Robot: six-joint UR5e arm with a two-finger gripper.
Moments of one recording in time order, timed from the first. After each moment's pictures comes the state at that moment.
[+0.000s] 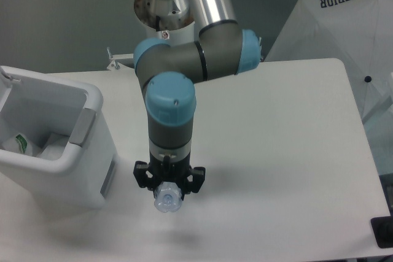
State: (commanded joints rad) arm 2.29 -1.95 -1.41 -1.00 1.38 0.35
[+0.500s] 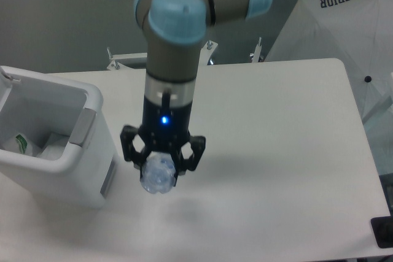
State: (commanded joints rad) arm 2.34 -1.80 -1.34 -0.98 1.12 0.35
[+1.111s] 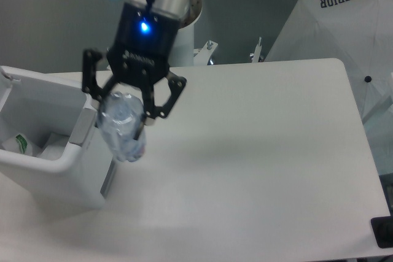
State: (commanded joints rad) arm 2.36 -1.69 -1.32 -0.96 0.88 0.34
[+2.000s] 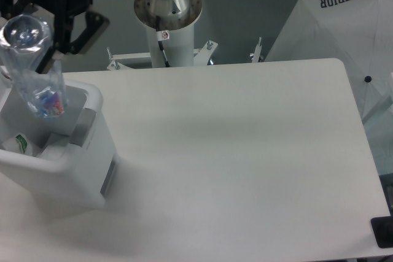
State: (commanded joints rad) arm 2.24 -1.61 -1.41 -0.95 0.81 0.30
